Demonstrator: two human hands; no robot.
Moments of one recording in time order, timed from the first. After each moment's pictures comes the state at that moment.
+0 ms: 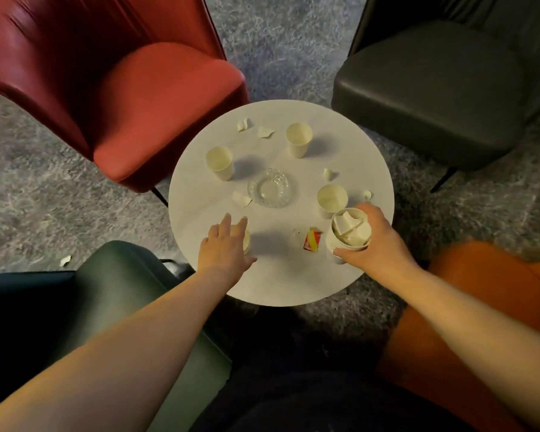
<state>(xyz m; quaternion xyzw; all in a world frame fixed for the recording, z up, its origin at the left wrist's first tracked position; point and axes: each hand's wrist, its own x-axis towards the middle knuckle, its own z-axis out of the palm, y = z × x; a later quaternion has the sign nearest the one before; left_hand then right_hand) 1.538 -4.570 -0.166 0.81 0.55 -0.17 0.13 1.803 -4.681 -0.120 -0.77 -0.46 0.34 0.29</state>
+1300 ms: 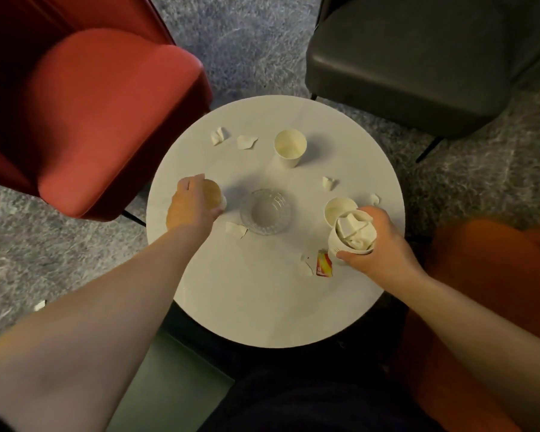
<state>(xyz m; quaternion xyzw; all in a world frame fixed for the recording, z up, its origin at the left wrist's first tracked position) 1.559 -4.370 -0.187 0.75 0.61 -0.03 0.25 1.799 -4.611 -0.155 -0.82 -0.35 0.35 0.30</state>
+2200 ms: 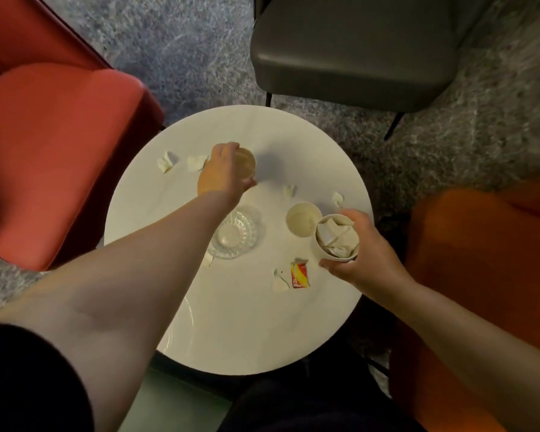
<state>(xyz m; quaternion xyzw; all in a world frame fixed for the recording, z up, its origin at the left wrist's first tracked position) 1.728 -4.353 -0.199 0.86 0.44 0.00 0.26 1.819 -4.627 -0.146 -0.81 -0.28 0.38 0.35</state>
